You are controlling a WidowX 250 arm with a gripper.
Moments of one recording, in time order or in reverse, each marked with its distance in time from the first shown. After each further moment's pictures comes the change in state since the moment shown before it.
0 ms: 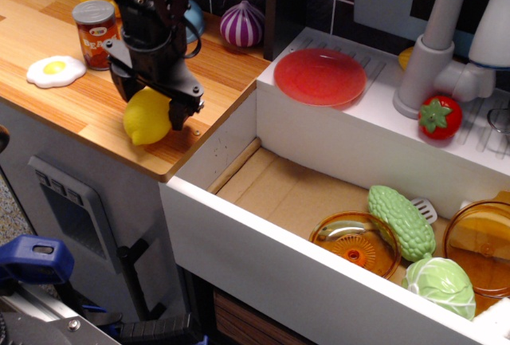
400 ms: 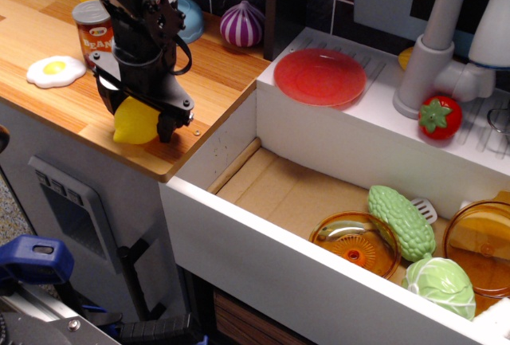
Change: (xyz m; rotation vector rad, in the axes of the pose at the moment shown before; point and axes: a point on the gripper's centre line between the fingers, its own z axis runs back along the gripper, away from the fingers) arm -0.011 0.002 0.003 0.035 0.017 0.026
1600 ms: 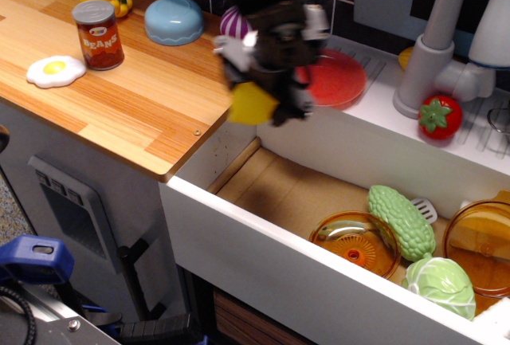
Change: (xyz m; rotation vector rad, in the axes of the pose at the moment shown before) arm 0.074 -0.107 0.026 0.037 -0.230 -0.199
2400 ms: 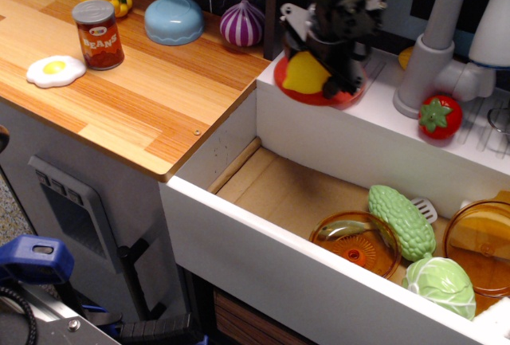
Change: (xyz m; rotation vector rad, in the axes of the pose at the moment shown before) arm 0.048 -0.005 -0.015 -0.033 -0.108 -0.122
